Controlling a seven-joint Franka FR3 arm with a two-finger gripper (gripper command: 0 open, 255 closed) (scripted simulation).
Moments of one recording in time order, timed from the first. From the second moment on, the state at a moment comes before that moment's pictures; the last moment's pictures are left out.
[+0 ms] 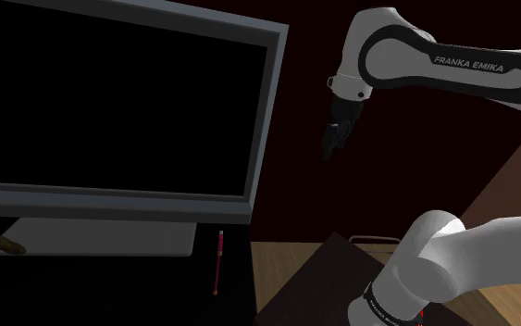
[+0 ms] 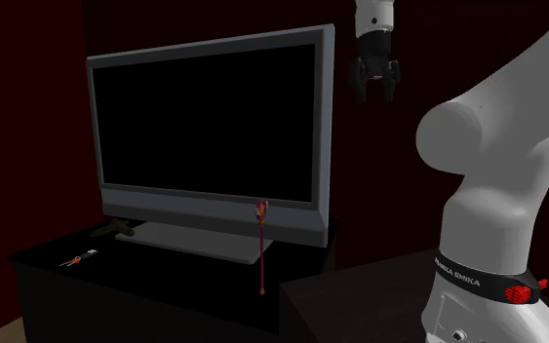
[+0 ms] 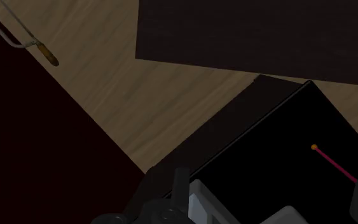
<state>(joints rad) -0.01 -0.77 -0.04 -2.38 -0.10 1.57 -0.11</state>
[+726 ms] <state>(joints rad) 0.01 -0.84 0.18 -2.61 0.05 1.80 0.26</state>
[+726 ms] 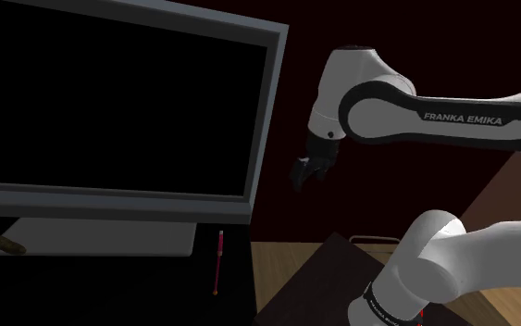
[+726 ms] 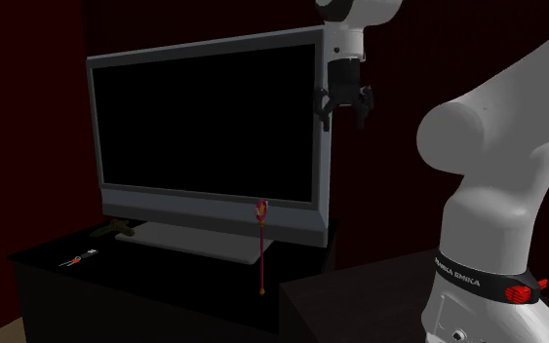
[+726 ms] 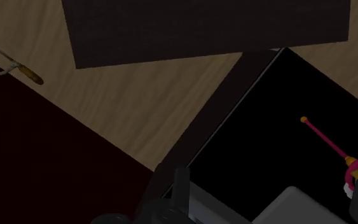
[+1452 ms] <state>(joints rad) -0.02 -0.64 0.53 -2.69 0.18 2.17 0.74</state>
